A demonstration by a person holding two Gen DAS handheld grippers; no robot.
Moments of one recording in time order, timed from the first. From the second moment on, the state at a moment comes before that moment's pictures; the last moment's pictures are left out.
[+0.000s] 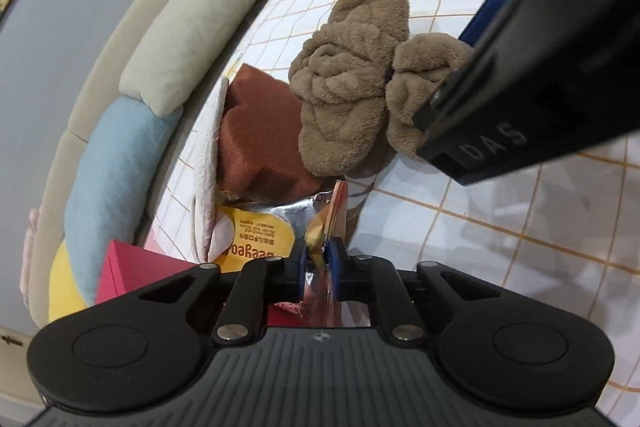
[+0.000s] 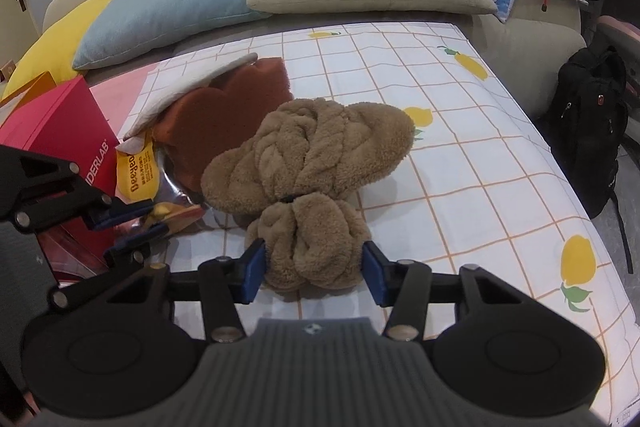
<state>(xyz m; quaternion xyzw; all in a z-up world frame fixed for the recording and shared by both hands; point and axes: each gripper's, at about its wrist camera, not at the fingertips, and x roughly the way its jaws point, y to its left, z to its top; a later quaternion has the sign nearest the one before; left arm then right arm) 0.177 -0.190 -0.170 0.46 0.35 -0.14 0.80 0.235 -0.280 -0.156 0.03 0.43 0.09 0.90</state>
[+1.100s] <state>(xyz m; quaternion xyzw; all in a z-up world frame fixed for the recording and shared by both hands) 0.154 -0.195 -0.172 0.45 0.33 -0.15 0.81 0.225 -0.289 -0.151 0.06 0.44 0.08 0.89</state>
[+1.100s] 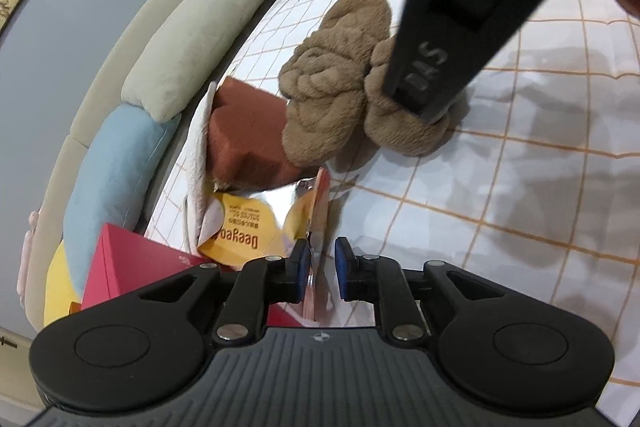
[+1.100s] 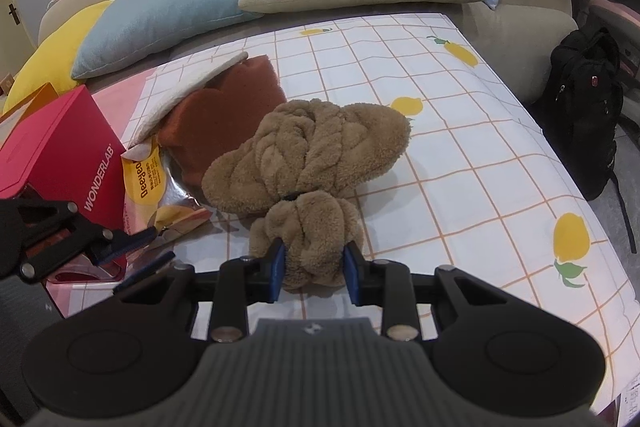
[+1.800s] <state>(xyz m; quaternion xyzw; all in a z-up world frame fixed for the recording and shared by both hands) 0.186 -0.194 -0.180 0.42 0.32 -0.17 0.83 0.225 -0.289 -0.153 0.07 0.44 0.08 0.89</state>
